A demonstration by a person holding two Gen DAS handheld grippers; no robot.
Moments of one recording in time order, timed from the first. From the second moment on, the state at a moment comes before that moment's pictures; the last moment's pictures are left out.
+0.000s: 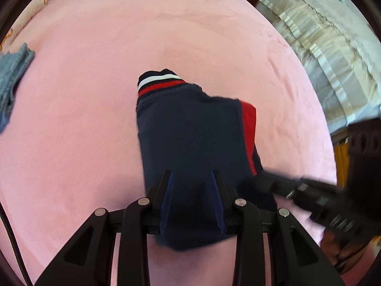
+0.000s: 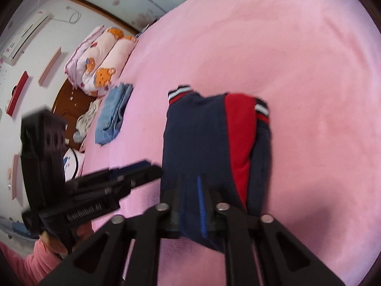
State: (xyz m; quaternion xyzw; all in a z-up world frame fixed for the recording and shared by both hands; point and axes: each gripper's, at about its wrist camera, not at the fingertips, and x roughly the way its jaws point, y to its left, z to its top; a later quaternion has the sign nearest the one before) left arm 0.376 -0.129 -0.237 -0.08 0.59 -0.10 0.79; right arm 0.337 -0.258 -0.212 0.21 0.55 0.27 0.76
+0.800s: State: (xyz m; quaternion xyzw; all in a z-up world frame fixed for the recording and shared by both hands) left arm 0.445 -0.088 -0.295 -0.21 0.55 -0.11 0.80; right arm 0.388 -0.301 -0.254 0.29 0.49 0.12 0.81
